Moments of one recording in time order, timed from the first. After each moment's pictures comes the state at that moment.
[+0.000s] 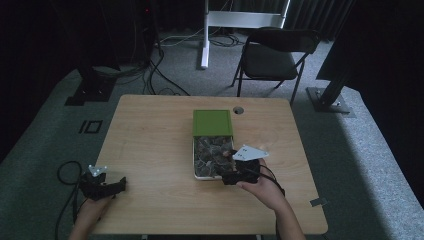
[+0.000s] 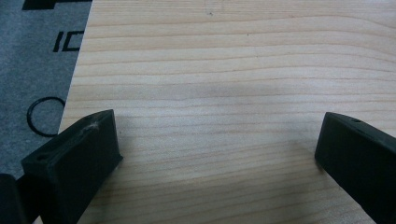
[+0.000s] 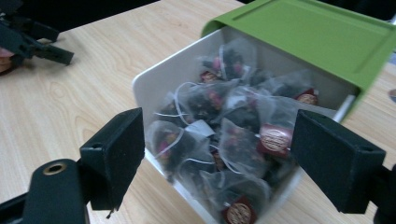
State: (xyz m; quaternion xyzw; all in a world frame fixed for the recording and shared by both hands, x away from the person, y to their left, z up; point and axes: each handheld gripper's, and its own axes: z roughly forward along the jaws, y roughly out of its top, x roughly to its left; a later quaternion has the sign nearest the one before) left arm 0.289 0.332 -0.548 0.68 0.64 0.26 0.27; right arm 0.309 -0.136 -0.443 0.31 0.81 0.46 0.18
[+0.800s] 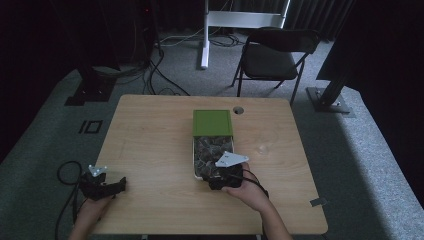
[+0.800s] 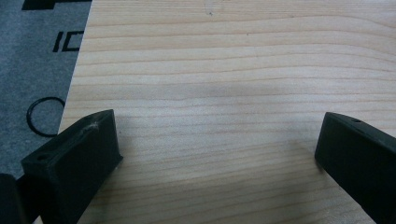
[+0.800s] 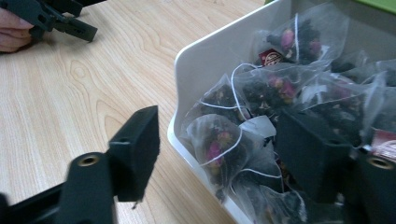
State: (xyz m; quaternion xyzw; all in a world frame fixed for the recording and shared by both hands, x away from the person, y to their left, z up) left arm 0.288 0.332 -0.548 0.68 0.63 0.26 0.27; right arm 0.312 -0.098 -0.476 0.28 0.84 0.45 0.14
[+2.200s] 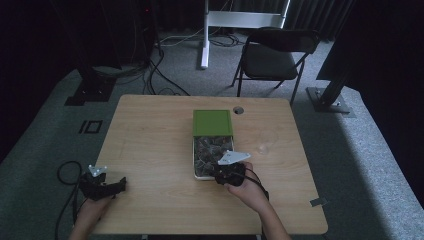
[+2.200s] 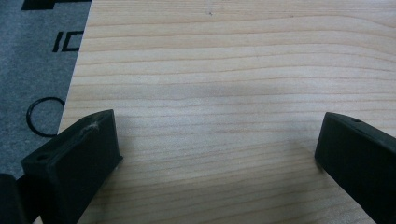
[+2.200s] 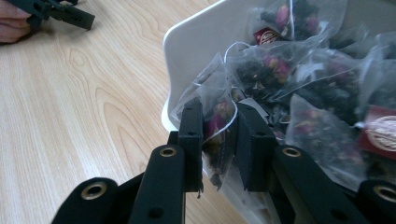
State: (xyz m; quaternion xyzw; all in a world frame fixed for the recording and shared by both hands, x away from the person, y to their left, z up) left arm 0.288 0.332 -0.548 0.68 0.63 0.26 0.27; right arm 0.318 -0.107 -0.476 0.29 0.85 0.43 0.12
